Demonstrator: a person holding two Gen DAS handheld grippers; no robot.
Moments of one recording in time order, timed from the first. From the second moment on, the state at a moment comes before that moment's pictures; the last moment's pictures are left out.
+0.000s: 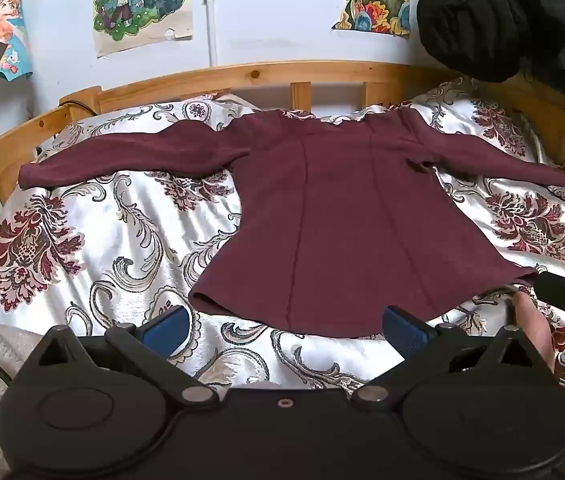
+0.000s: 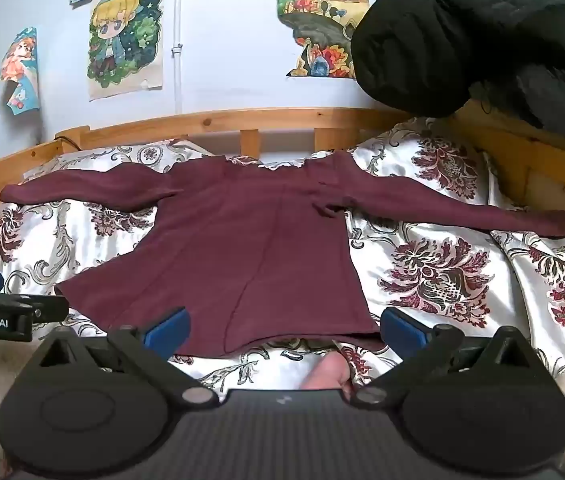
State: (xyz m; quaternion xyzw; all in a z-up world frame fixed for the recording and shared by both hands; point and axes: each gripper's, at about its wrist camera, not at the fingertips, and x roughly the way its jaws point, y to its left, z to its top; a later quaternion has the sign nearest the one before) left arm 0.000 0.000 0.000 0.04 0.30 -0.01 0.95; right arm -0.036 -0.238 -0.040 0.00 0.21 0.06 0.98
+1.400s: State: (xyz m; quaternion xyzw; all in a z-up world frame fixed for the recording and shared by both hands) left arm 0.000 -0.001 0.000 0.04 0.30 -0.01 0.95; right arm -0.037 -0.239 -0.040 0.01 0.21 0.06 0.98
